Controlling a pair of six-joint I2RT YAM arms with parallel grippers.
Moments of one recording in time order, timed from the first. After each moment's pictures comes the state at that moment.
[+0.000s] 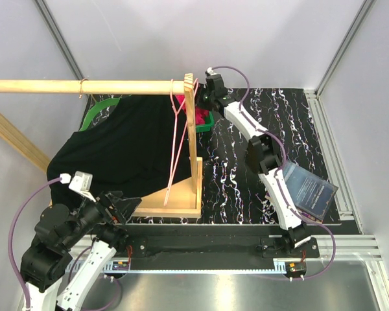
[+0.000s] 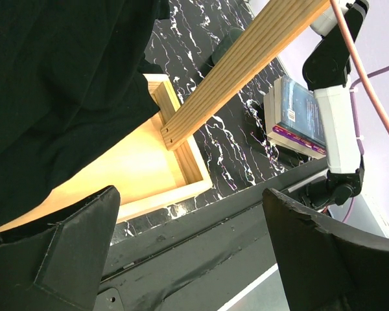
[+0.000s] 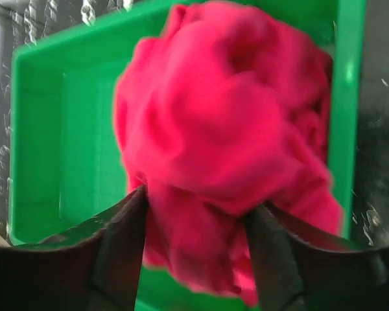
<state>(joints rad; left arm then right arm) -0.40 0.15 0.93 -1.01 0.20 -0.50 0.45 2.65 2.51 -0.36 -0.17 0.57</state>
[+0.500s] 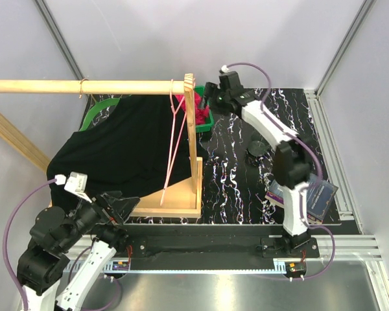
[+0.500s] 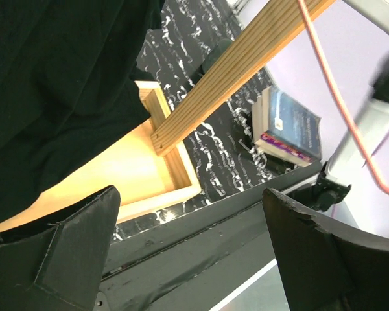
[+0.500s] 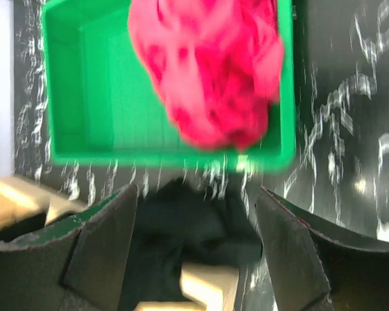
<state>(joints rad) -0.40 0.15 0.96 -1.00 0.20 -0.54 0.45 2.14 1.97 -0.45 -0.11 0.58</state>
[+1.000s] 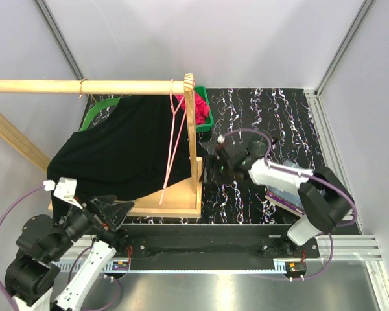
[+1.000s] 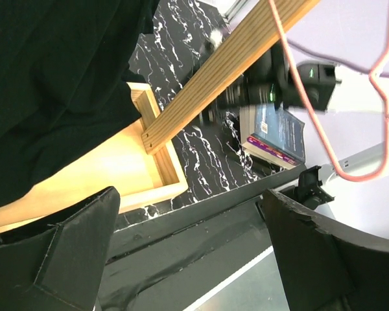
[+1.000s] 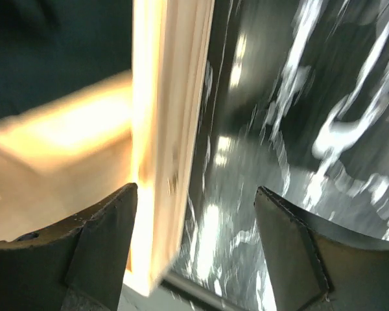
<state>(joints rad) -0.40 0.15 1.06 -1.08 0.20 -0.58 0.72 1.58 0.92 -0.24 -0.09 0.76</state>
